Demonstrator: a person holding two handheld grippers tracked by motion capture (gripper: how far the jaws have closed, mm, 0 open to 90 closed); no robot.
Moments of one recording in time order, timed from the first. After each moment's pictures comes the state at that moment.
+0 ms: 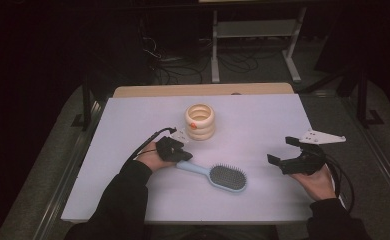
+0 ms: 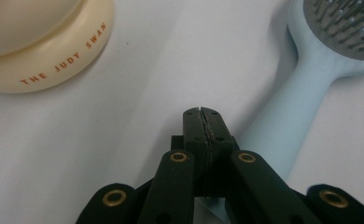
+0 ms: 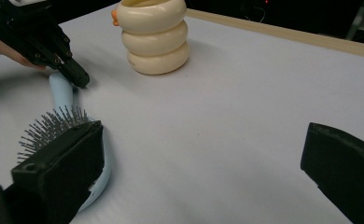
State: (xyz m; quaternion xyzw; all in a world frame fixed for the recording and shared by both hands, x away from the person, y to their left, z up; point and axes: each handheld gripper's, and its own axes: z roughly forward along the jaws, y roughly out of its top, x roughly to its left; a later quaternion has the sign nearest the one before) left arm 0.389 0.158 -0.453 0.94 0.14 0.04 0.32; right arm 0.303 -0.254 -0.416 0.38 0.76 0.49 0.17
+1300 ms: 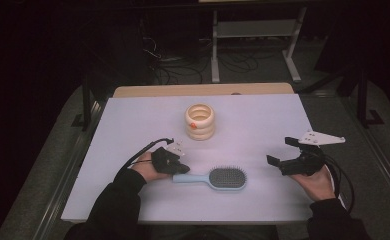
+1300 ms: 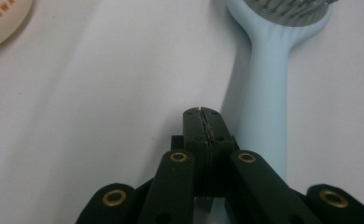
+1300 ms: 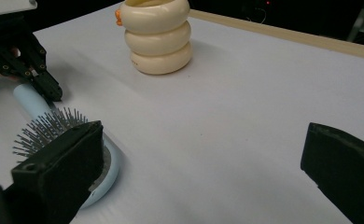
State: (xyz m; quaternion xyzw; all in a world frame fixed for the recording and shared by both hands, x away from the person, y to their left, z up) left arm 0.355 0.169 -0.455 0.94 0.10 0.01 0.32; right arm 0.300 -0.252 -0.415 0.38 0.77 0.49 0.17
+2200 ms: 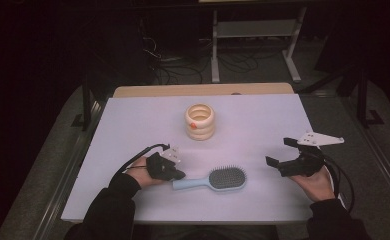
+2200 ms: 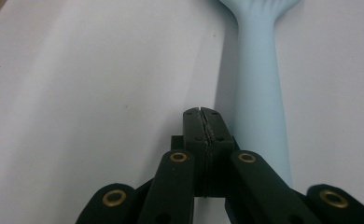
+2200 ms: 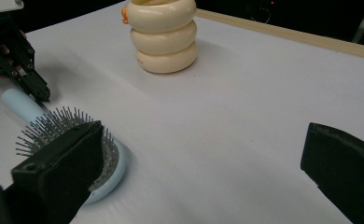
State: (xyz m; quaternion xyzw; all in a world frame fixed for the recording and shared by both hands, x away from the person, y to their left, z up) left arm 0.338 0.181 -0.451 0.95 0.10 0.01 0.30; right arm 0.299 -0.249 -0.415 0.37 0.77 0.49 0.17
